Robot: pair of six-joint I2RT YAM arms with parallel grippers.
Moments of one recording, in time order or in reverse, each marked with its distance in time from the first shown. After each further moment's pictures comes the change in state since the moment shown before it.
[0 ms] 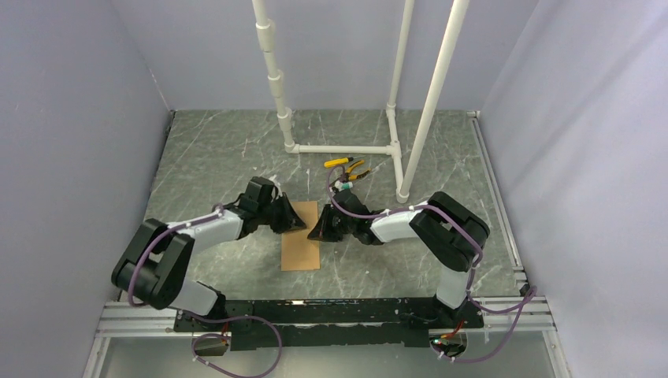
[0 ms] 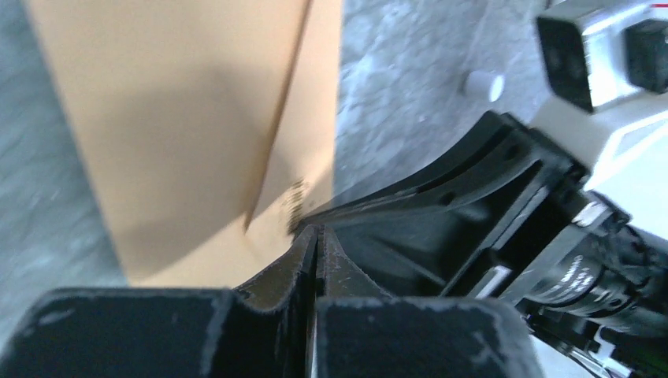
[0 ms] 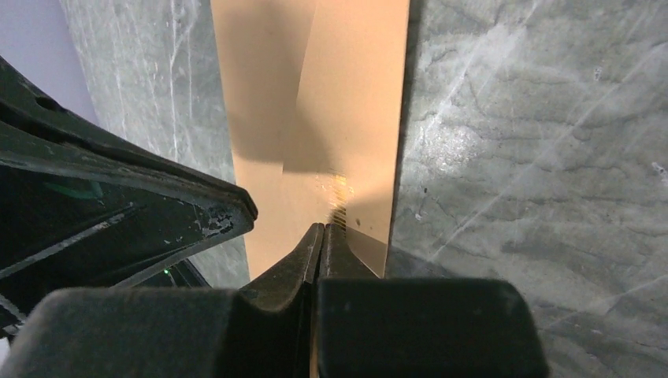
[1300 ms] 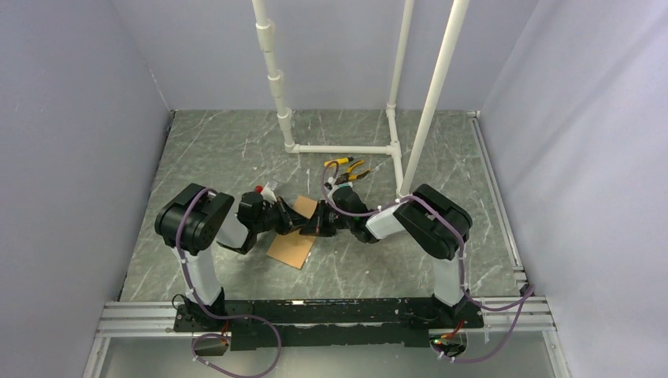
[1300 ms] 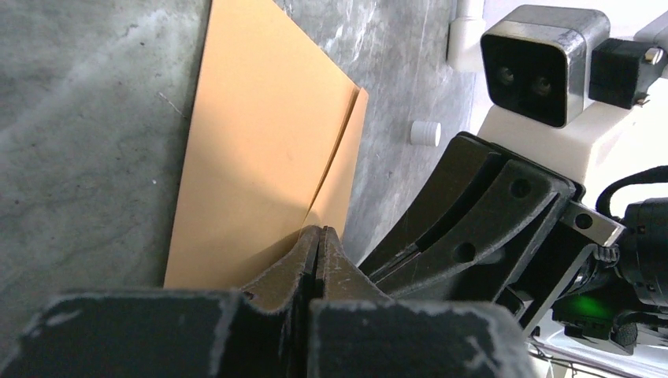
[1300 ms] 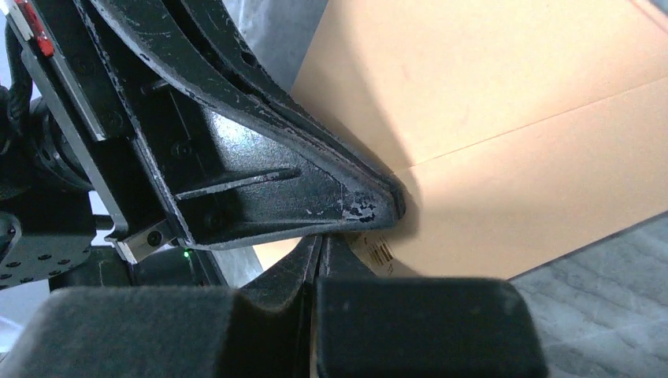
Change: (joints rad) left arm 0.103 0.479 -0.202 0.990 0.237 -0.177; right arm -0.046 0.141 0.031 0.256 -0.177 -0.043
